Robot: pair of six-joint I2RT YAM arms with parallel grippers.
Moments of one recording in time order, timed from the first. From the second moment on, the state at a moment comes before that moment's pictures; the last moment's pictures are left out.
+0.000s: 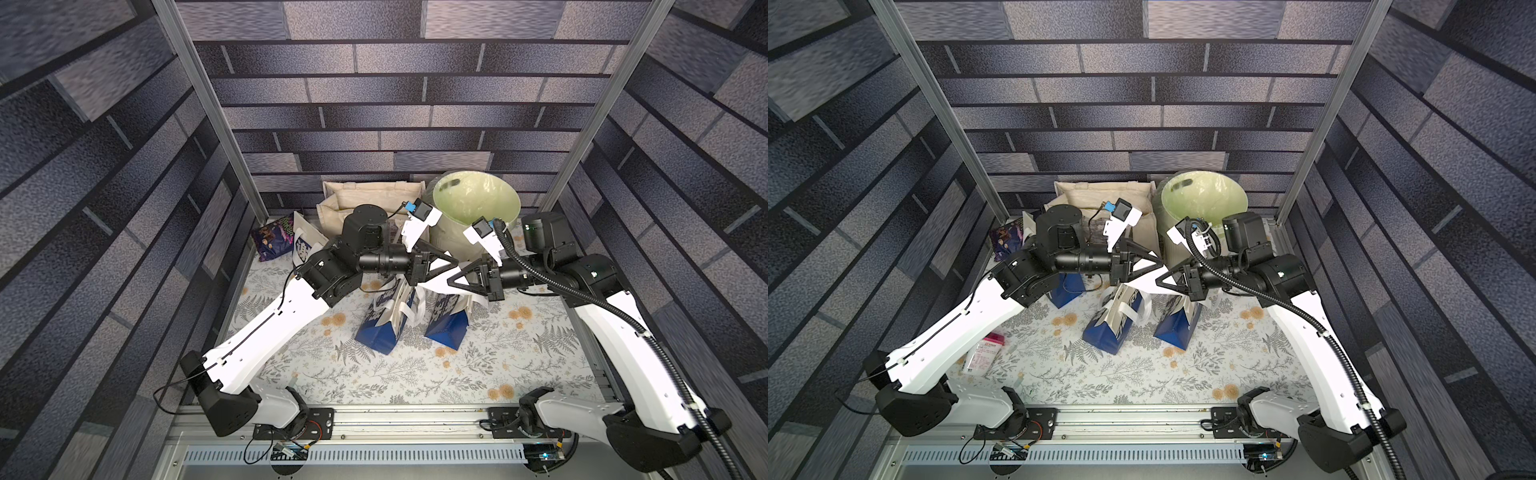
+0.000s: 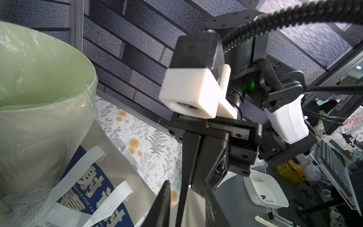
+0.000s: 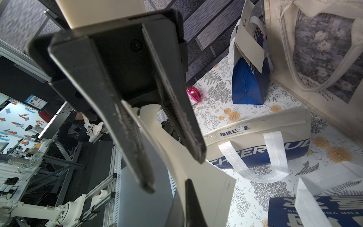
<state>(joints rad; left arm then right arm) -0.79 1.40 1.60 -0.40 0.69 -0.33 0.45 1.20 1.56 -1.06 -0.96 0.02</state>
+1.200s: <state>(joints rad) -0.87 1.43 1.53 -0.35 0.03 -0.61 0.49 1.02 1.59 -0.77 -0.30 -0.06</state>
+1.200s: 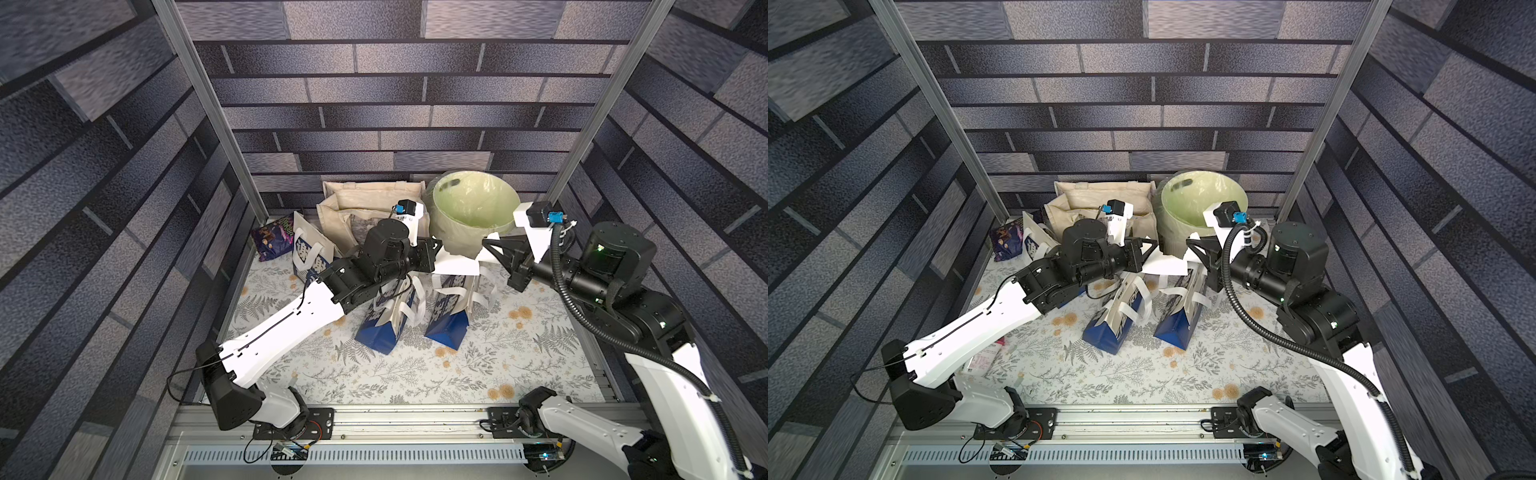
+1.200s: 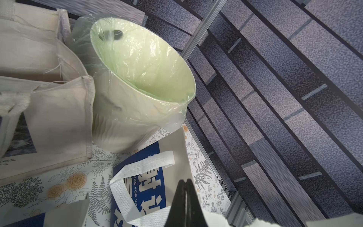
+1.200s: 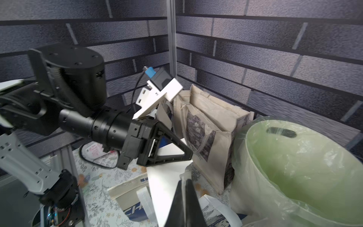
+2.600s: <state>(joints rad) -0.75 1.35 1.38 -0.07 0.10 -0.75 0.34 1.80 2.07 -0.99 0.37 0.07</state>
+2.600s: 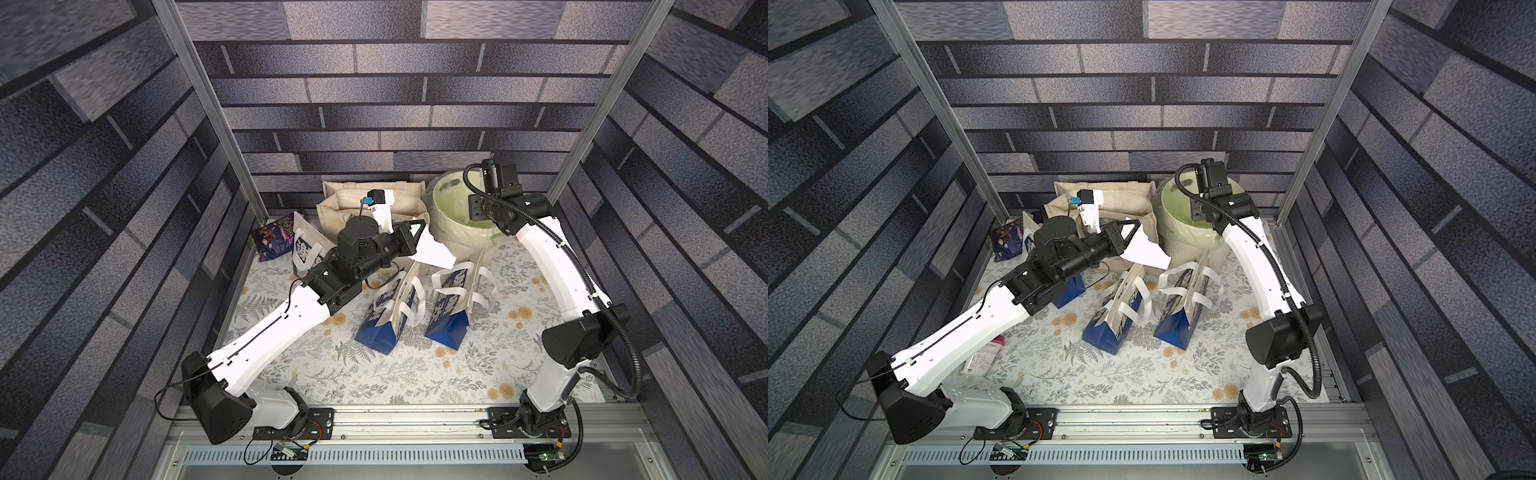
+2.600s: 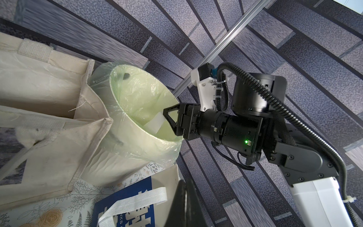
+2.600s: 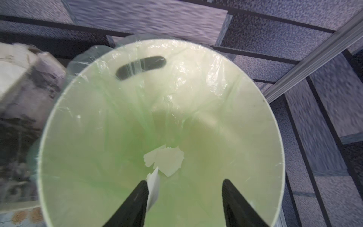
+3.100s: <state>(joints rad) -0.75 1.34 1.34 -0.05 0.09 -0.79 0.33 1.87 2.33 -1.20 0.12 0.08</state>
